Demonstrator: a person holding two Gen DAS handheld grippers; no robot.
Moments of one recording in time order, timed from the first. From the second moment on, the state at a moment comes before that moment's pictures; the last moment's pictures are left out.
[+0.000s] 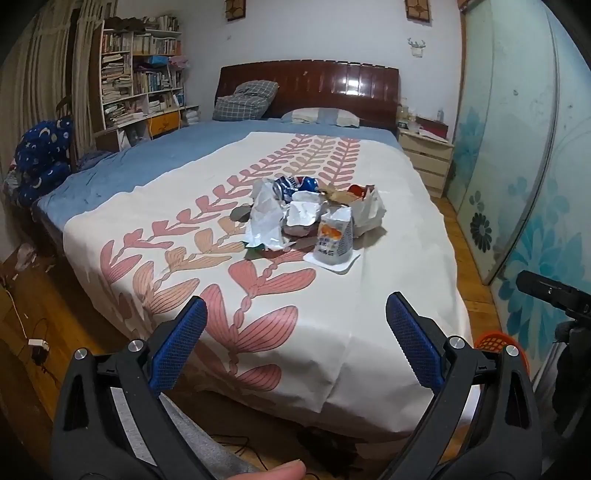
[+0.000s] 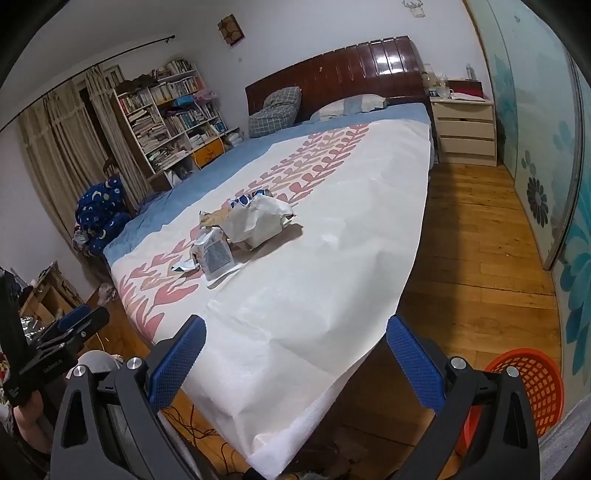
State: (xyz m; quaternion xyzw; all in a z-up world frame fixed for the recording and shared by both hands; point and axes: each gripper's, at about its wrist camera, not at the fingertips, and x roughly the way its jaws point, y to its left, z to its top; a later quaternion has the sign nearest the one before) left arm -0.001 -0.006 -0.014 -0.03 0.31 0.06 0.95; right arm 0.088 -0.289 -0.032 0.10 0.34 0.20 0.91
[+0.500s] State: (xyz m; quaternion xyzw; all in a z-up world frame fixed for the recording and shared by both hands) left arm 0.000 0.001 -0.014 -0.04 0.31 0.06 0.95; right arm 0.091 -0.277 -0.036 0.08 0.36 0.20 0.91
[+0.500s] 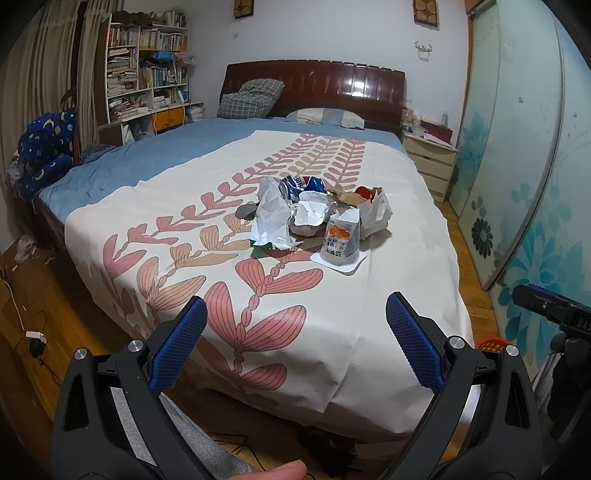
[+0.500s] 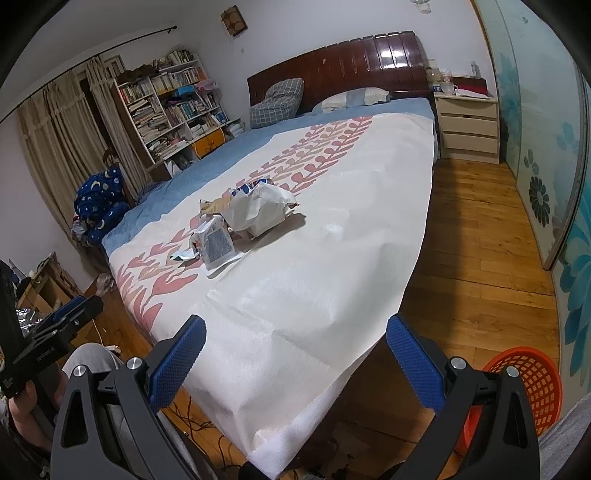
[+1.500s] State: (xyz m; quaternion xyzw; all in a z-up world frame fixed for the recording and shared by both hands) left arm 0.000 0.003 -0.015 -0.05 0.31 0.06 0.95; right arm 0.088 -0.273 -0.039 0.08 0.36 0.21 0.91
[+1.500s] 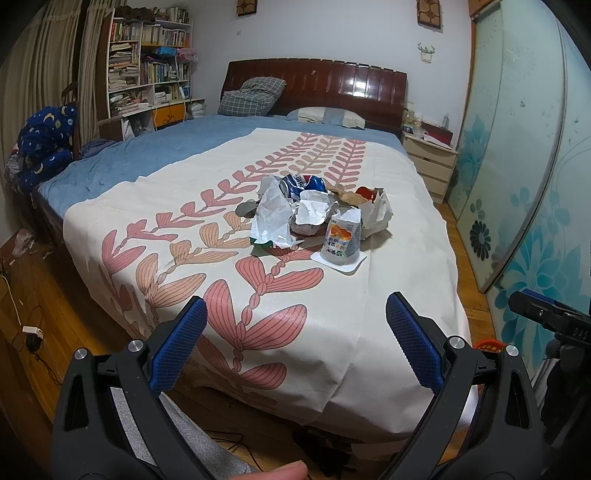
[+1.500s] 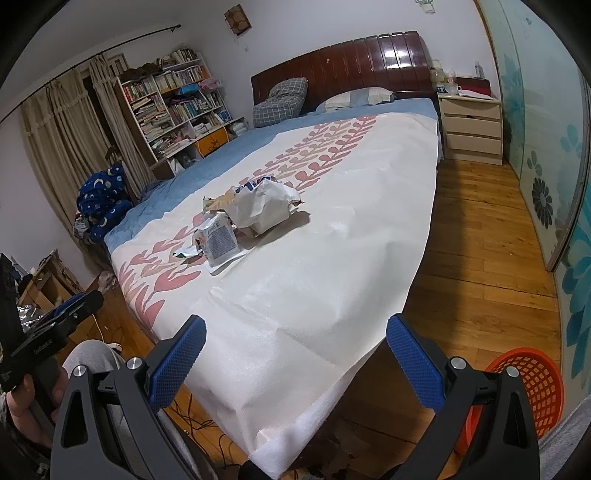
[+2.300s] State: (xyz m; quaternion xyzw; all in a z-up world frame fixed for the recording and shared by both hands) left arm 0.002 0.033 -0.016 -0.11 0.31 0.07 0.94; right arm 0.139 -0.172 -0.051 0.03 0.40 0.29 0.87
